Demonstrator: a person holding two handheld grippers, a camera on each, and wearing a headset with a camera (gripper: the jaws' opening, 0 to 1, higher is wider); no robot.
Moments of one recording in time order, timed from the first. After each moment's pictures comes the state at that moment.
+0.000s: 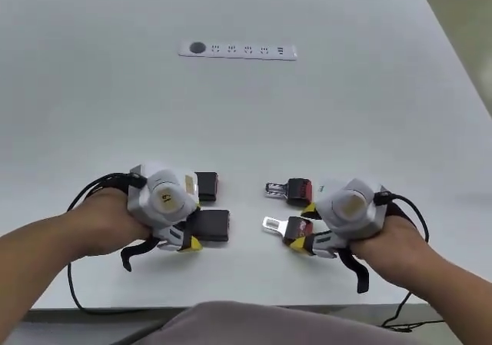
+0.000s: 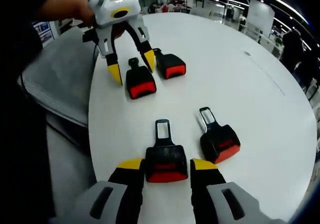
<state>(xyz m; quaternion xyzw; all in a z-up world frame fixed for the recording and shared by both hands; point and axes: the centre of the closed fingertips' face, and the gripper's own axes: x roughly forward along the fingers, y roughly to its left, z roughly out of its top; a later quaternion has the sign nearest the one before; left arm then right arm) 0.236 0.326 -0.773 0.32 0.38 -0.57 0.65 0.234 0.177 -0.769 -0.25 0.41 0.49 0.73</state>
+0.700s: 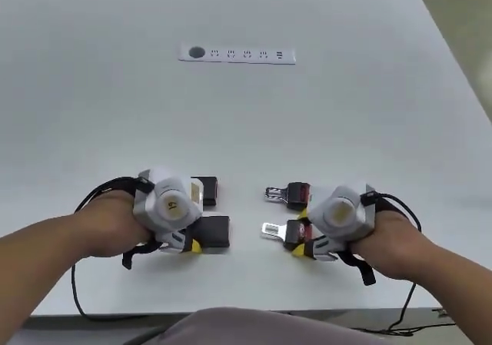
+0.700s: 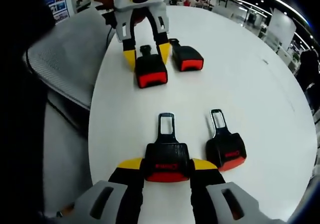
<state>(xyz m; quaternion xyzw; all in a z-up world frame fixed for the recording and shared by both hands) 0.236 0.330 -0.780 0.35 0.37 -0.59 0.63 0.234 0.178 -0.784 -0.32 0.40 0.53 0.67</state>
